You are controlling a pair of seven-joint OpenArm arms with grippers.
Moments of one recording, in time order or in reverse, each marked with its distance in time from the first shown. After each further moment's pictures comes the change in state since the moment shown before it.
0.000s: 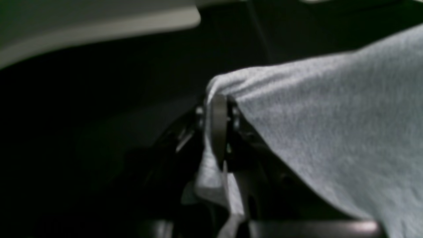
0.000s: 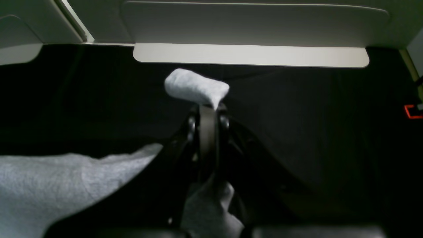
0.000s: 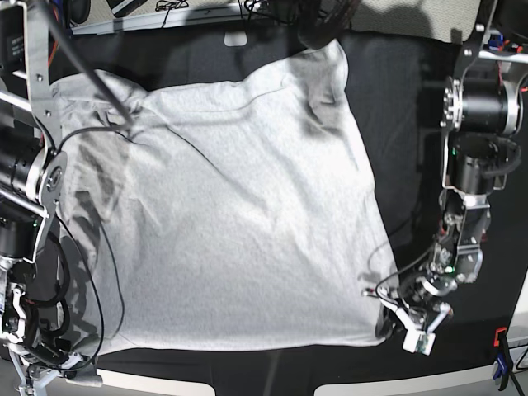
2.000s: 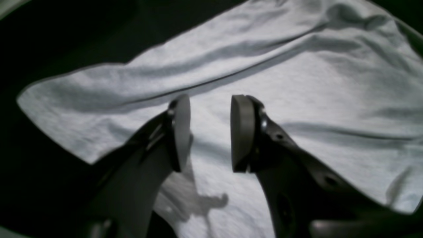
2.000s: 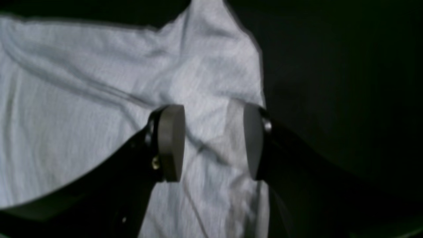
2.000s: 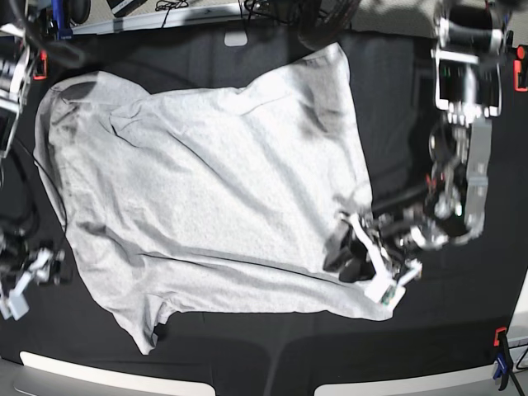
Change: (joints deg) left arm 26.0 -0.1 -0.1 49.7 -19.0 -8.5 37.9; right arm -30.9 13.3 0.2 29.6 35.5 12.5 -27.3
